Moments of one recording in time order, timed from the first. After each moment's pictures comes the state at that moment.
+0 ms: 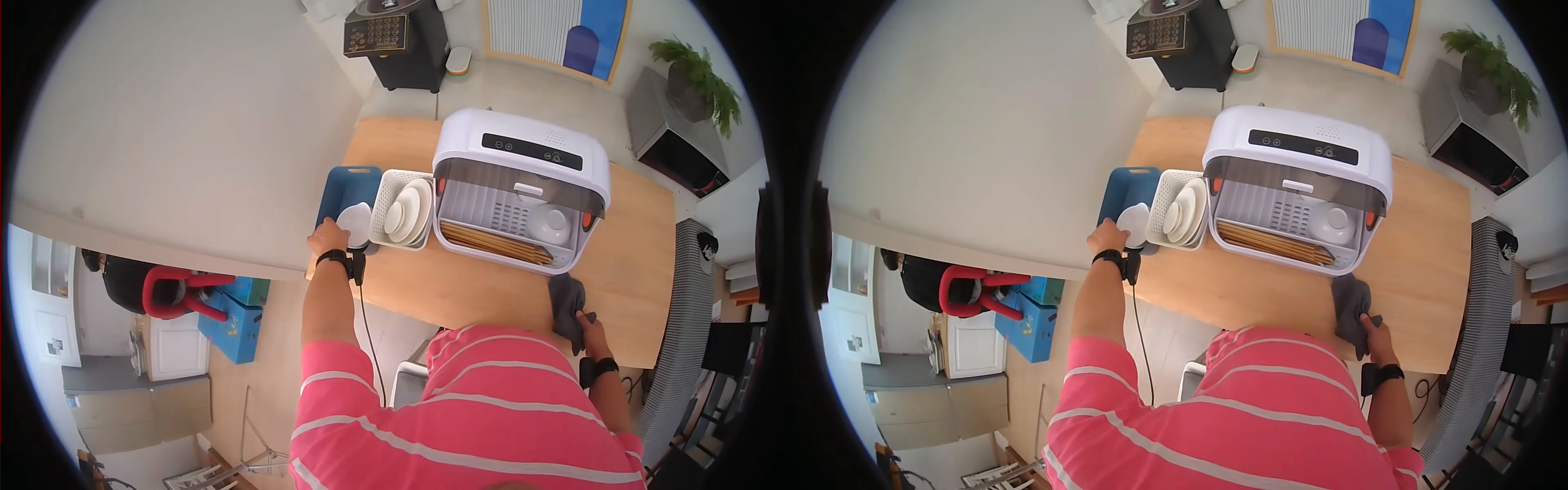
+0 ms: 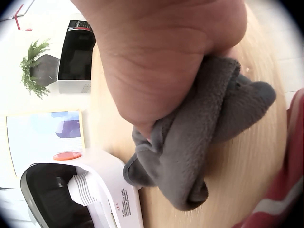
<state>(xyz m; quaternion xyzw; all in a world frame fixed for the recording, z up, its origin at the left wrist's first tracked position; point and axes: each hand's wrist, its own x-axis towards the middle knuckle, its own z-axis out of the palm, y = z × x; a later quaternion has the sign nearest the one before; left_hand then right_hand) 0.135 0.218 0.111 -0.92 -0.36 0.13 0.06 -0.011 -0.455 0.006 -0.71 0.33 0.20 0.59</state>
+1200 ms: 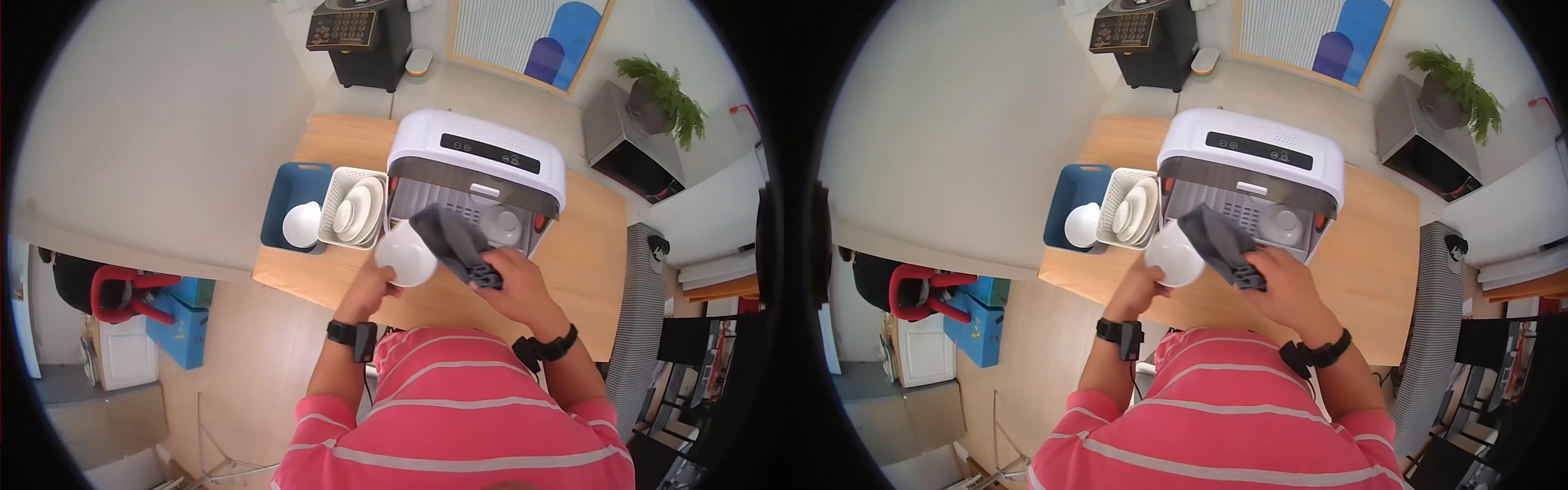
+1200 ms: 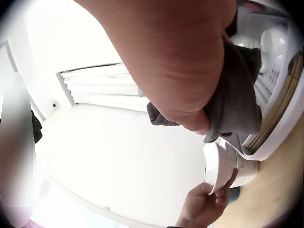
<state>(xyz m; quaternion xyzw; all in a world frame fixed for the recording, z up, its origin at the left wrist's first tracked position) 0.055 0.022 0.146 -0.56 -0.18 0.19 -0.78 0.084 -0.275 0.236 -0.91 -0.24 0.04 0.33</state>
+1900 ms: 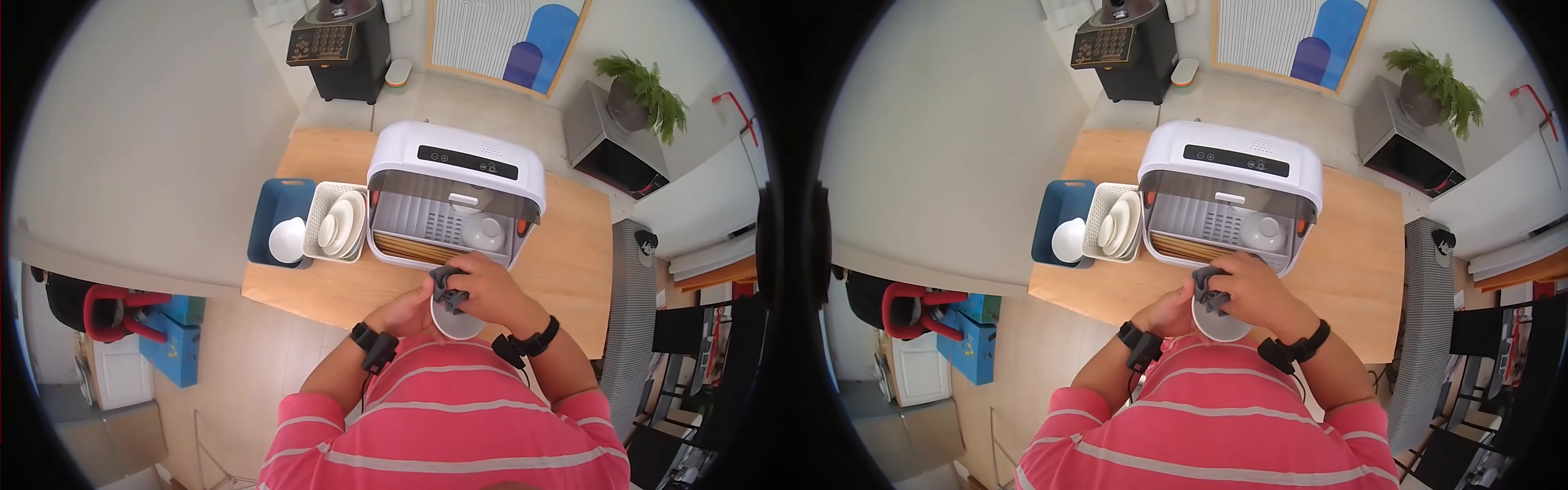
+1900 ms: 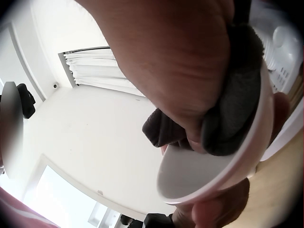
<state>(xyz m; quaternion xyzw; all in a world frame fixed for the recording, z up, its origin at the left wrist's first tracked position) 0.057 -0.047 0.141 -0.23 0.07 0.46 -0.85 0.098 -0.262 0.237 -0.86 -0.39 0.01 0.32</state>
